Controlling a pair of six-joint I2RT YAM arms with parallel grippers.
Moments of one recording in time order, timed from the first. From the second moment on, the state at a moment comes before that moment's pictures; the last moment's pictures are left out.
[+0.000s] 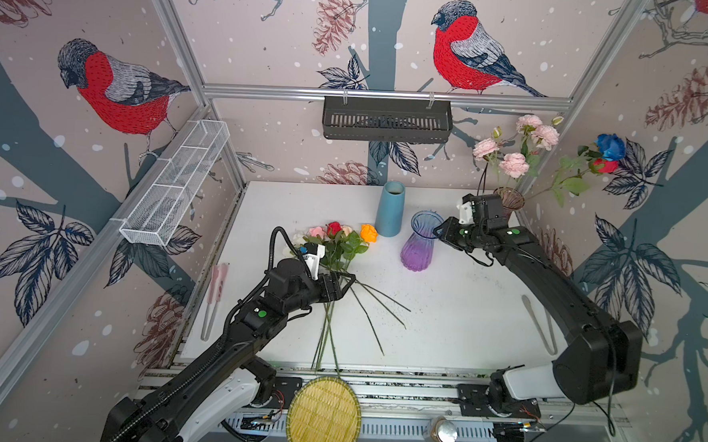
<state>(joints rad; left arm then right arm) -0.50 0.82 0.51 -0.11 0.39 -0.76 0.30 1.43 1.26 -0.60 -0.30 0.58</state>
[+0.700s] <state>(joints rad) -0.46 0.98 0.46 -0.24 0.24 -0.69 0.20 0.99 1.03 -0.54 -0.27 0.41</state>
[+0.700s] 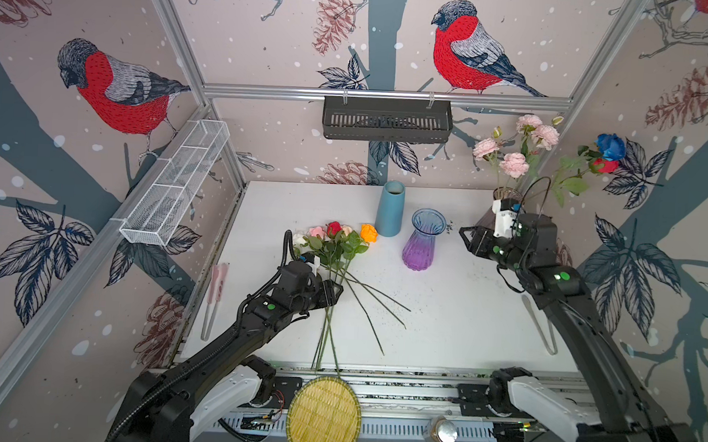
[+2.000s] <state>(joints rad) -0.46 1.49 0.63 -0.10 0.23 -0.75 0.20 0.86 0.76 -0.40 -0.39 0.36</state>
